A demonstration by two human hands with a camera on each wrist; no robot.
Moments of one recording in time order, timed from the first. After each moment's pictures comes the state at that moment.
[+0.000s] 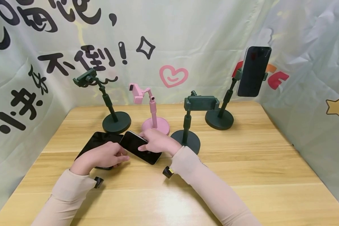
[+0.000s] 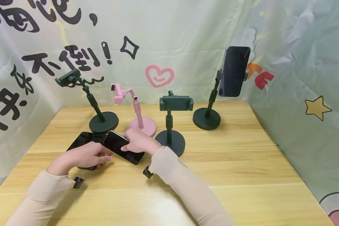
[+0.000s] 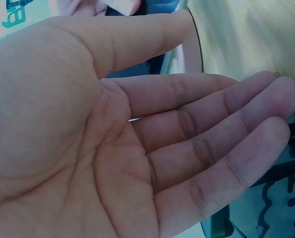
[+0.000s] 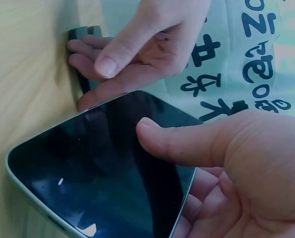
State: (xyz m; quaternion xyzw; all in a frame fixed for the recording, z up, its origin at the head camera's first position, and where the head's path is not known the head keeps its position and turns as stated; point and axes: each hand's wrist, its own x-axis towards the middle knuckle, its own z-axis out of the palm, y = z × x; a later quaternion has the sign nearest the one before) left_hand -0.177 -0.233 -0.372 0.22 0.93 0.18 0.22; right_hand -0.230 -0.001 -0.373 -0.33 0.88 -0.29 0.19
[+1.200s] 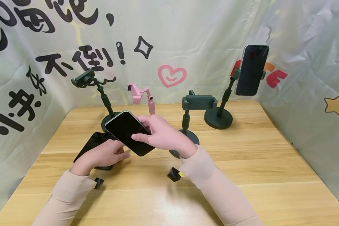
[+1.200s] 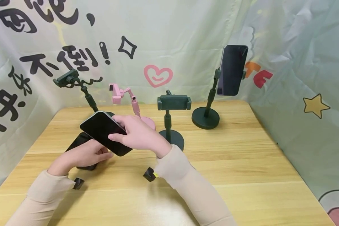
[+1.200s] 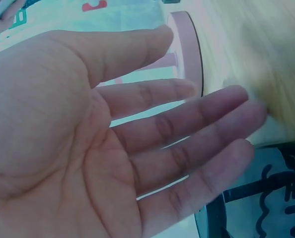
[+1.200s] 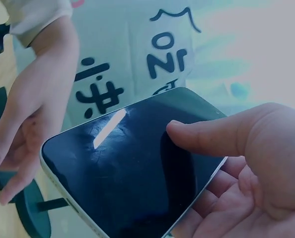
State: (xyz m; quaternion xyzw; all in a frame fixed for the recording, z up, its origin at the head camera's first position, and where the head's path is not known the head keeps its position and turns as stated) left_hand -0.179 -0.231 -0.376 0.24 0.94 0.21 0.13; right_hand -0.189 0.029 -0.297 -0.38 0.79 -0.47 0.14
